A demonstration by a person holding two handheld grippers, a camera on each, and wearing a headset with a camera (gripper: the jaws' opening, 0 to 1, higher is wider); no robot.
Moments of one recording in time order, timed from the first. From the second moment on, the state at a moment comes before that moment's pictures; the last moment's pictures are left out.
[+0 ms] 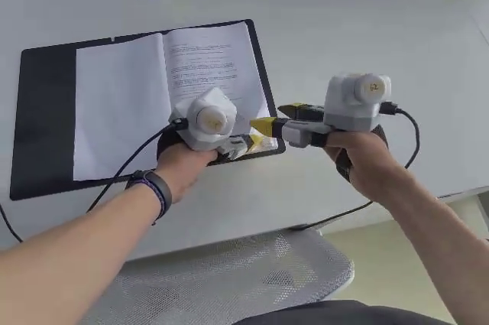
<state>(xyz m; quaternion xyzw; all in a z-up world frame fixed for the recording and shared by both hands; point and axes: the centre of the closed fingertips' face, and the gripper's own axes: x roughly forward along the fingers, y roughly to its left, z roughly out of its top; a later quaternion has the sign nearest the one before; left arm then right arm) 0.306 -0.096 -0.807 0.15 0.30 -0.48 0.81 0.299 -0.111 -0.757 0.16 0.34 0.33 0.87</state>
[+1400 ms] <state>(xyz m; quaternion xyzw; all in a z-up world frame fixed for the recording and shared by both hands) 0.301 -0.097 -0.800 0.14 0.31 -0.48 0.81 0.318 -0.116 -0.794 0.29 0.36 0.28 0.84</state>
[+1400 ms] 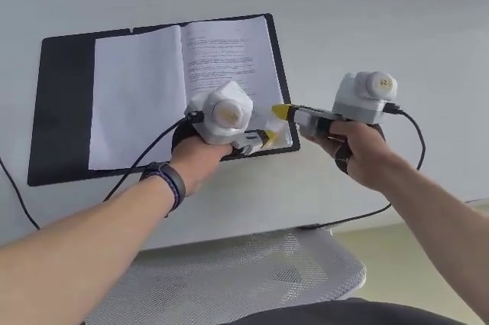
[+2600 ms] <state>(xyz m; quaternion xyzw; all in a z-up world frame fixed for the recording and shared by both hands) 0.312 -0.039 -0.749 0.10 0.30 -0.45 0.83 0.318 -0.108 -0.764 0.25 0.34 0.29 0.86</state>
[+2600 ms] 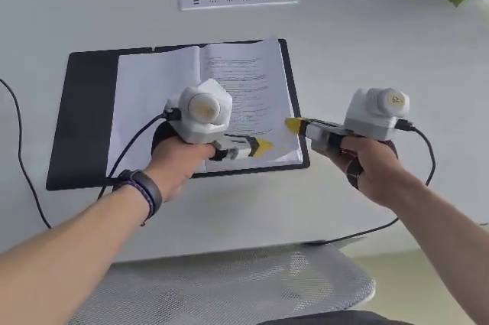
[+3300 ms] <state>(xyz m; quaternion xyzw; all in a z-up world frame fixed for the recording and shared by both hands) 0.308 0.032 -0.730 0.08 0.29 -0.42 0.85 0.330 -0.072 -0.708 0.26 0.29 0.33 0.86</state>
